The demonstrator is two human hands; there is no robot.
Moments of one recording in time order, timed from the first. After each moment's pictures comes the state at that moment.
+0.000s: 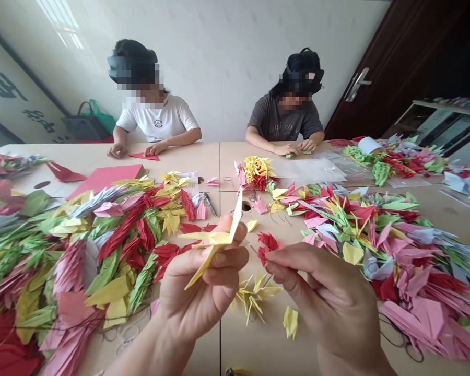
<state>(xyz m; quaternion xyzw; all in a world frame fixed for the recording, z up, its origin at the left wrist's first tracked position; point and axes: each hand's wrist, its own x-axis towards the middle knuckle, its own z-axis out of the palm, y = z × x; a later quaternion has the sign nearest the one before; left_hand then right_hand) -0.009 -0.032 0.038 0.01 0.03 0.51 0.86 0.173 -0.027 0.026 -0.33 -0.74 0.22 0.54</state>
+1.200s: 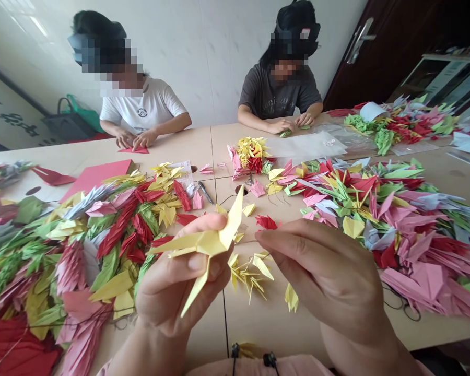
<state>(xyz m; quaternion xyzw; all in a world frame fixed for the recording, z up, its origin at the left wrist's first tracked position) -0.007 -0.034 0.043 0.18 0.19 0.55 0.79 0.180 -0.024 0.033 -0.36 -0.80 0.08 0.47</state>
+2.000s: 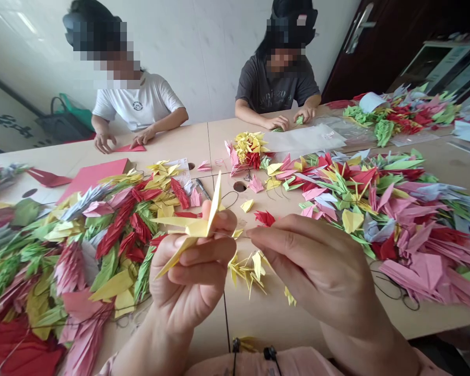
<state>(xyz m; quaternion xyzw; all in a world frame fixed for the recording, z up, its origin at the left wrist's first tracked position) -0.004 -0.027 0.037 -0.02 0.03 0.50 0.86 0.180 -0.025 0.032 -0.36 -0.81 0.07 0.46</state>
